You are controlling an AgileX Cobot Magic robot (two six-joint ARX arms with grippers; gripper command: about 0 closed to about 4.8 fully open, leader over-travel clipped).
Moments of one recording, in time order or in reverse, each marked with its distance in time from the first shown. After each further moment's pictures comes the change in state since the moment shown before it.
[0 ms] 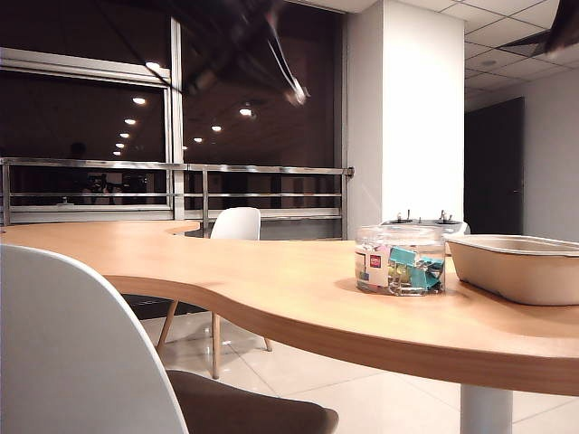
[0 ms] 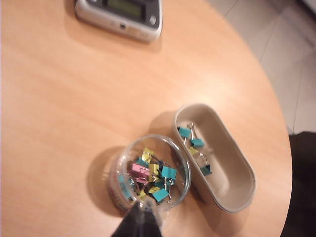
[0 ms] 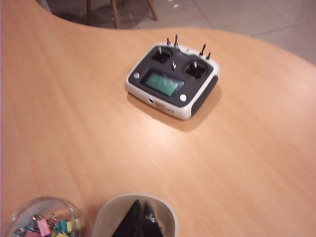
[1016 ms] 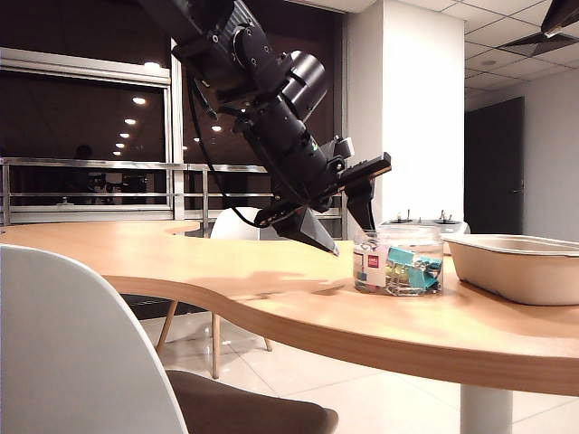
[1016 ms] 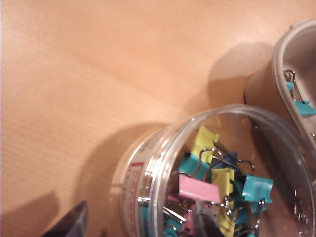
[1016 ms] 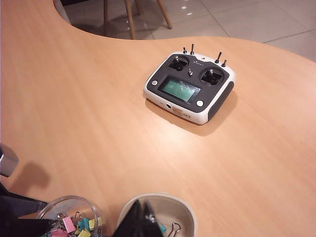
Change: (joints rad) left arm -0.098 0.490 0.235 -0.014 -0.124 0.041; right arm 0.001 -0.042 0.000 -0.025 -0.053 0.036
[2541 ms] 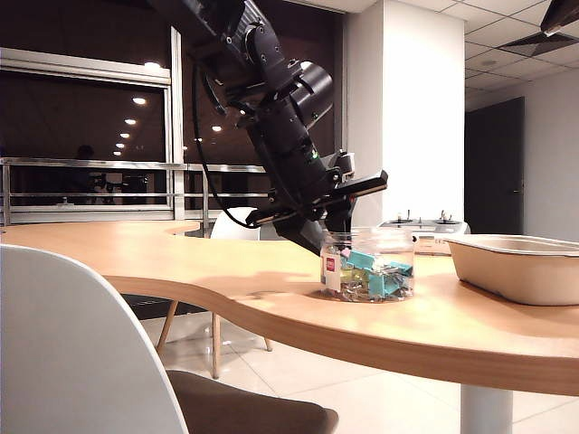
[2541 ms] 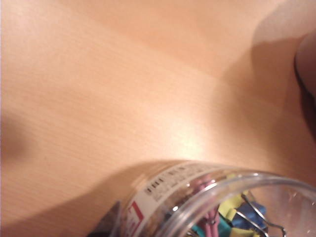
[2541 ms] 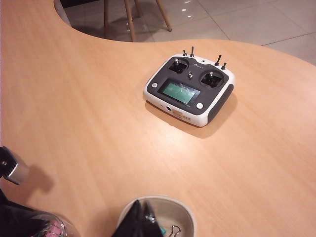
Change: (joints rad) left arm -0.002 0.051 0.110 -0.201 -0.064 0.076; right arm 0.000 0.000 0.000 0.009 0.000 0.000
